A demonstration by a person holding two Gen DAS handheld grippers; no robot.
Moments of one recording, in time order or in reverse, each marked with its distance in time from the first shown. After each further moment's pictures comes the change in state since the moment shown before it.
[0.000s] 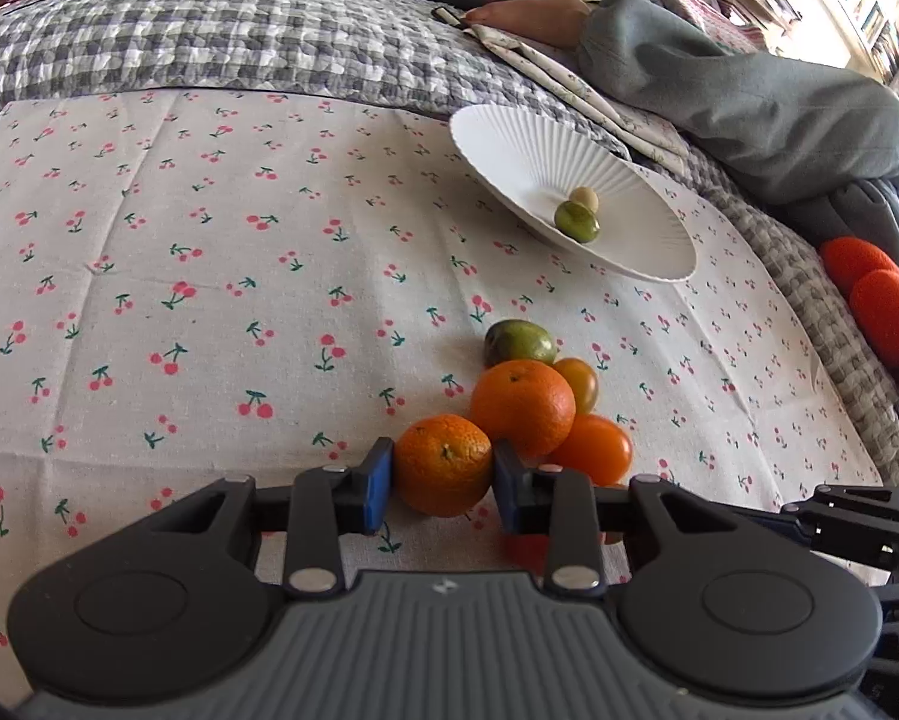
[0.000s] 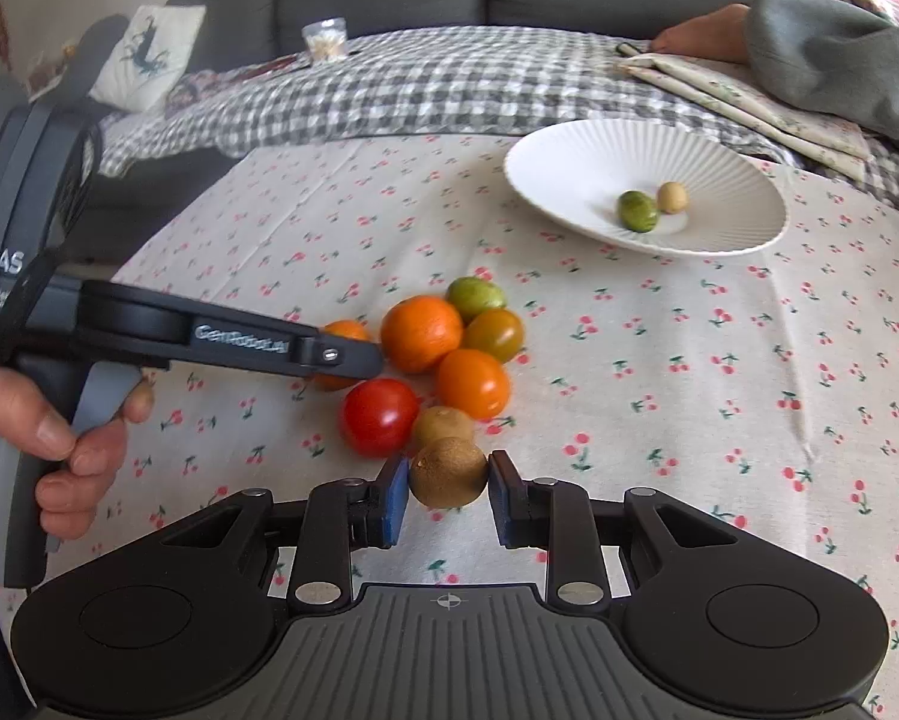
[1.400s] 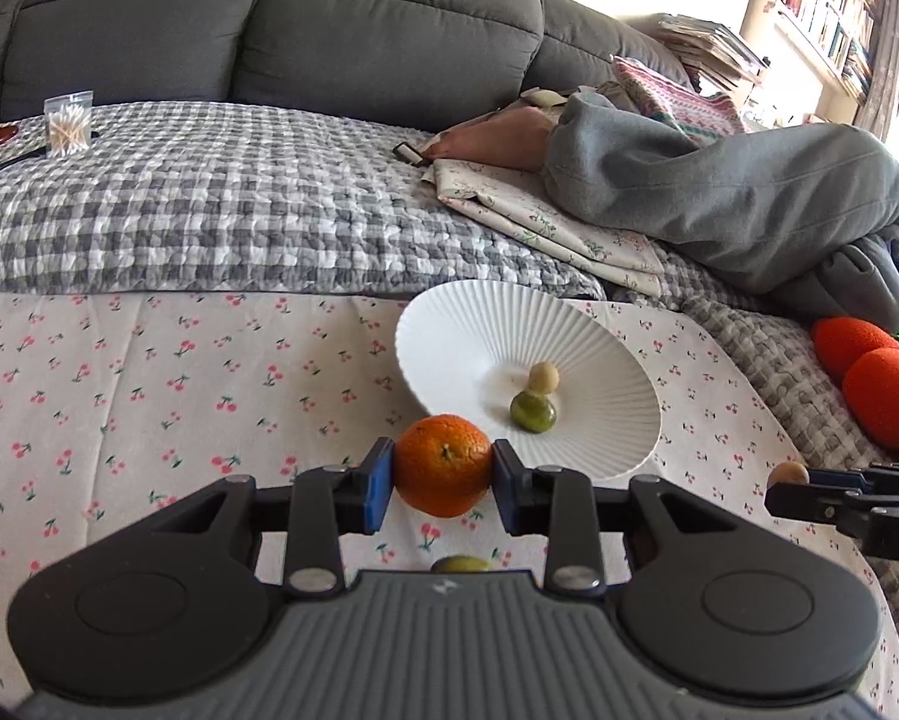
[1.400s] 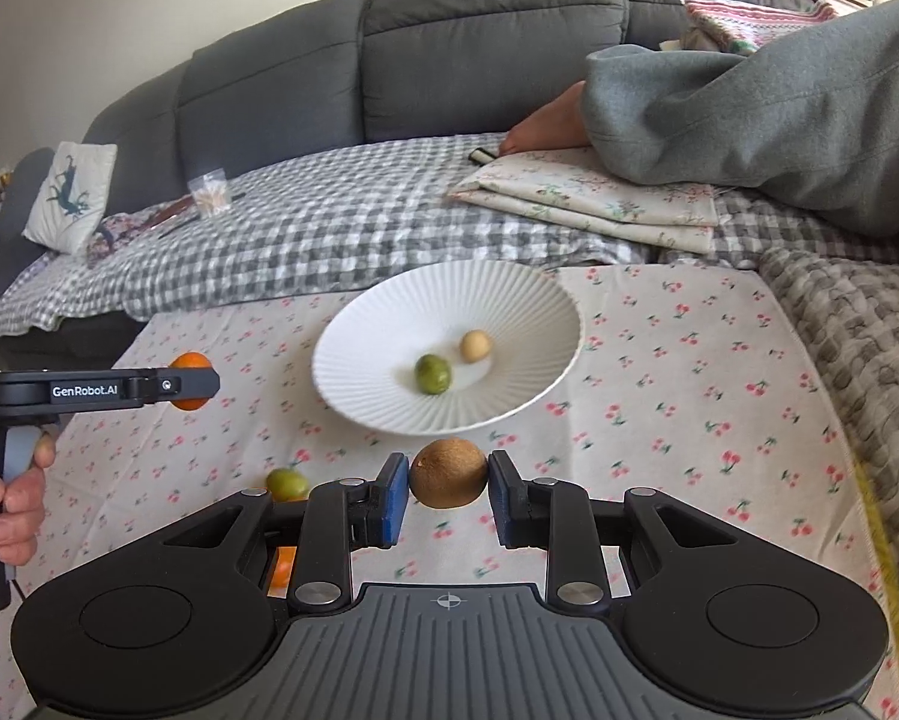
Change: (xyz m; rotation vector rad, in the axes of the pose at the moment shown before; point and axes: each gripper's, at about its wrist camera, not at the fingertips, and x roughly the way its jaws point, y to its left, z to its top) left arm -0.014 -0.049 0.079 0.097 -0.198 0.041; right arm -0.056 -0.114 0.058 0.147 -0.174 -0.082
